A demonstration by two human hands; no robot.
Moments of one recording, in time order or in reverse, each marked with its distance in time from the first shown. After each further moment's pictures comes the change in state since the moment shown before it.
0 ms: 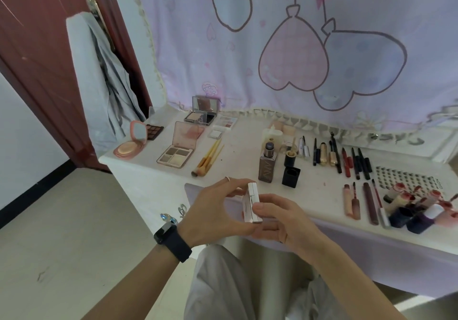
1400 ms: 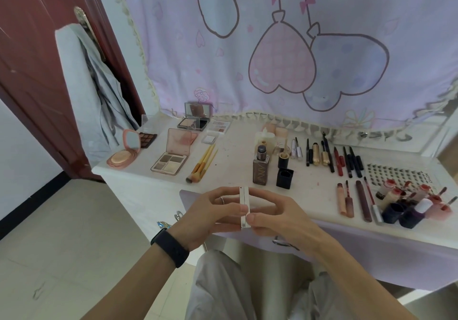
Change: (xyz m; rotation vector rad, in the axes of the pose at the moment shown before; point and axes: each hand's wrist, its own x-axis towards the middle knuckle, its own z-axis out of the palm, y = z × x) left_hand 0.007 0.007 -0.006 -0.824 -0.164 -0.556; right_hand -0.004 -0.006 -0.009 -0.275 -0.090 -0.211
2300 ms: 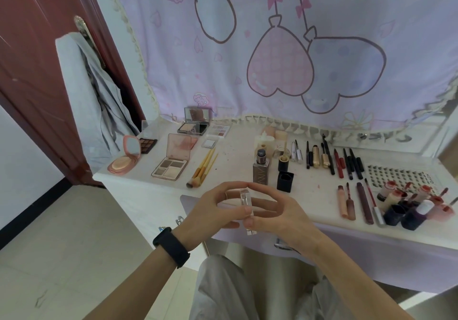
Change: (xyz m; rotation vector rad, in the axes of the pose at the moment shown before) left_hand 0.009 0.005 0.003 0.290 0.070 0.190; right_hand 0.007 0.004 0.001 0.120 0.076 -0.053
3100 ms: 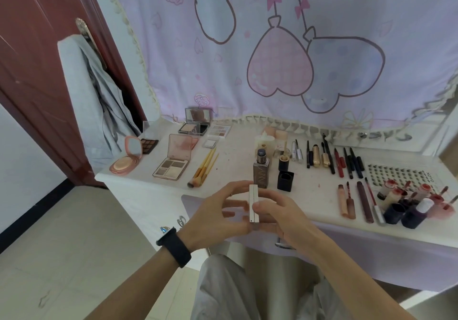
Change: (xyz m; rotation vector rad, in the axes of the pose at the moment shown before) left_hand -0.004 -0.004 0.001 0.293 -0.087 0.157; right_hand 0.009 0.004 0.001 0.065 0.123 0.138
